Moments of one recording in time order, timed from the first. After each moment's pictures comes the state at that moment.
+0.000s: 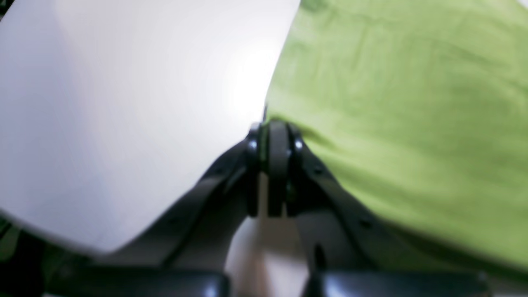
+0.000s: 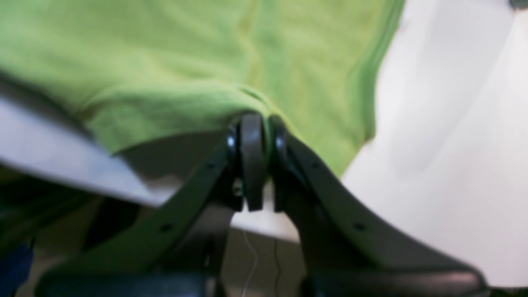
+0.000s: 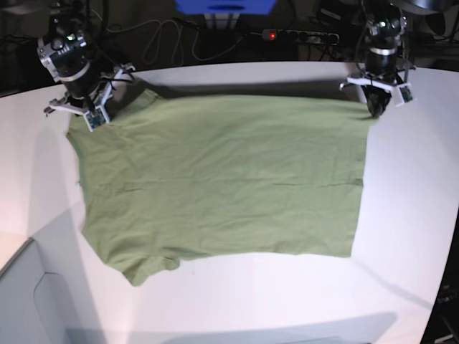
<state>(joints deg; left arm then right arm) 40.1 -5.9 -25.7 111.9 -23.2 -5.5 18.2 -32.9 12.2 12.4 122.2 0.7 26.6 -43.8</state>
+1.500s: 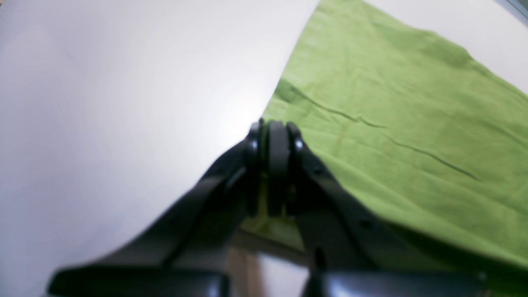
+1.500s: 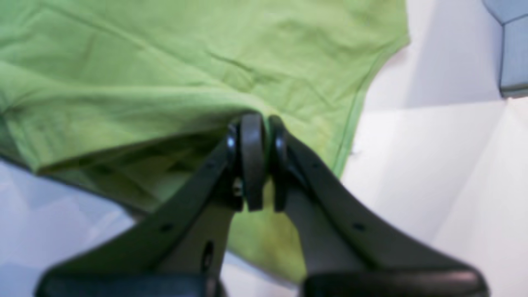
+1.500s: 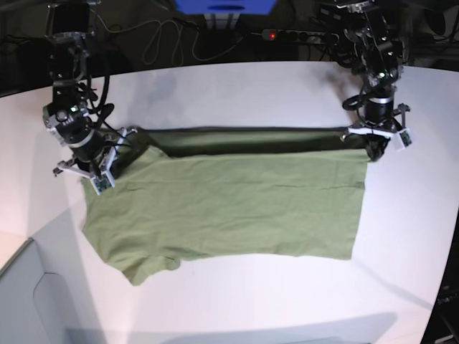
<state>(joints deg) 20.3 -6.1 -25.2 98.0 -22.7 -5.3 18.4 -9.1 14.5 6.2 103.2 0.3 27.0 -43.8</state>
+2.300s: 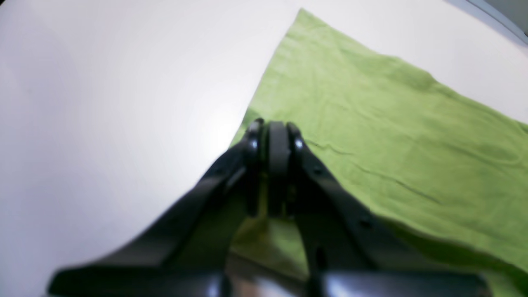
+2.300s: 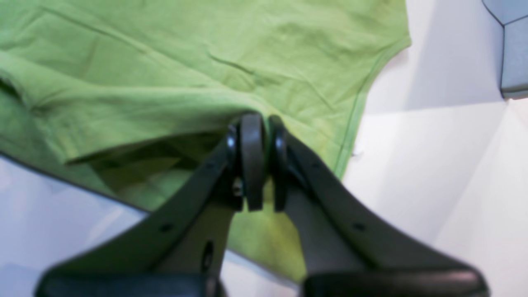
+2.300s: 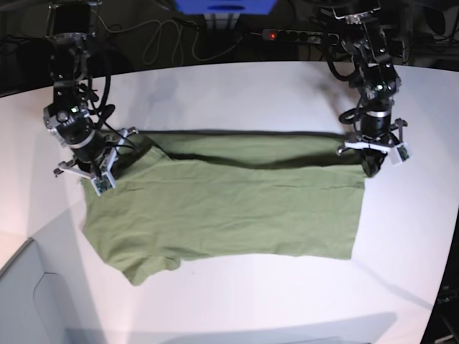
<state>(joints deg) 15.0 -6.1 -23.1 97.4 -22.8 -5.3 18.4 -8.7 14.2 6.2 103.2 0.3 27.0 -43.9</state>
